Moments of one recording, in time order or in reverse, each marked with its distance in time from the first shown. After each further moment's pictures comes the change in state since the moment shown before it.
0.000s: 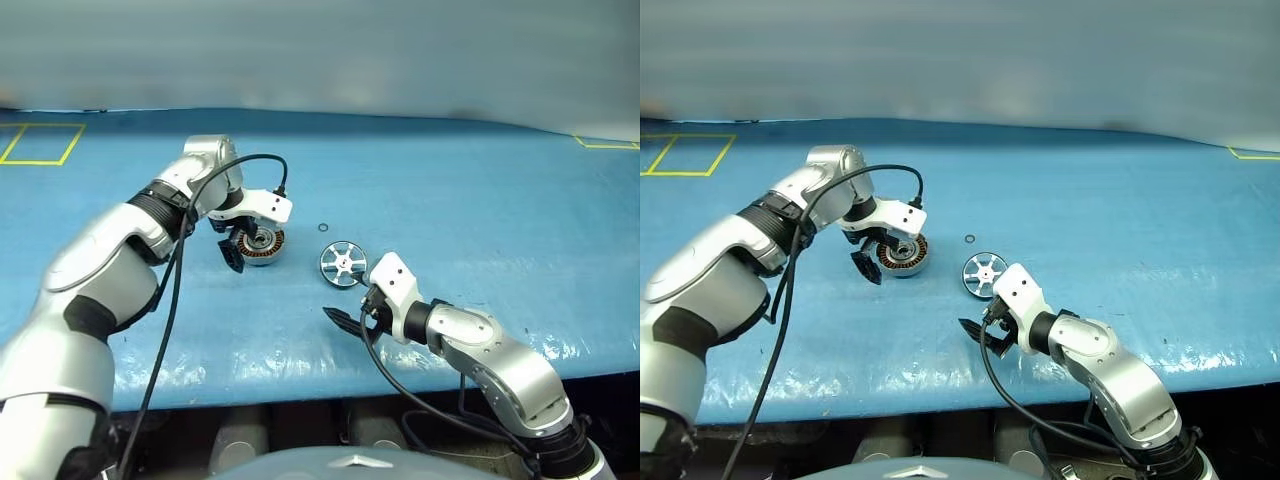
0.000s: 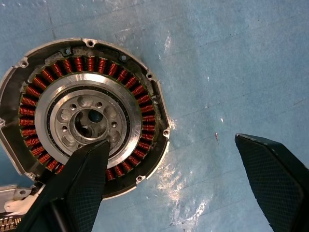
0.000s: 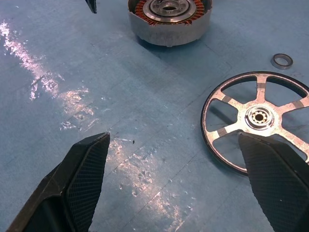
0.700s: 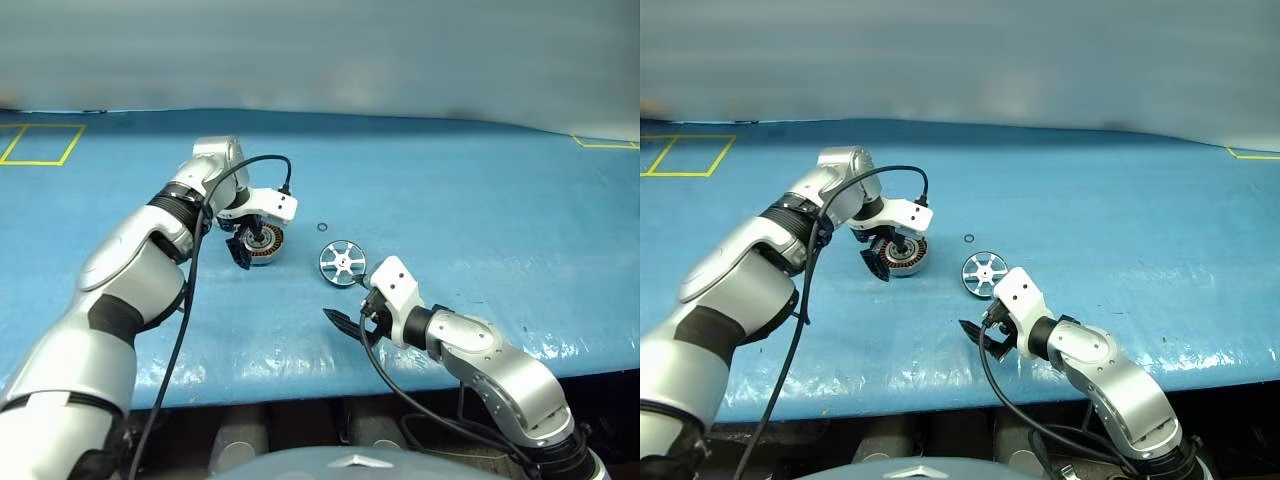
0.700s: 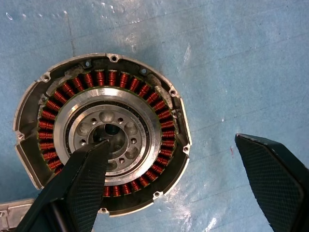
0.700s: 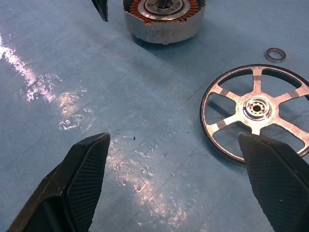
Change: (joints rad) left arm 0.013 -0.125 0.149 0.183 0.157 -0.083 0.020; right arm 0.035 0.021 -0.001 -0.031 0.000 0.010 -0.049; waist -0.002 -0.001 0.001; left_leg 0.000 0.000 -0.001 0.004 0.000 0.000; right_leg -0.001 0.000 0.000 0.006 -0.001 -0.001
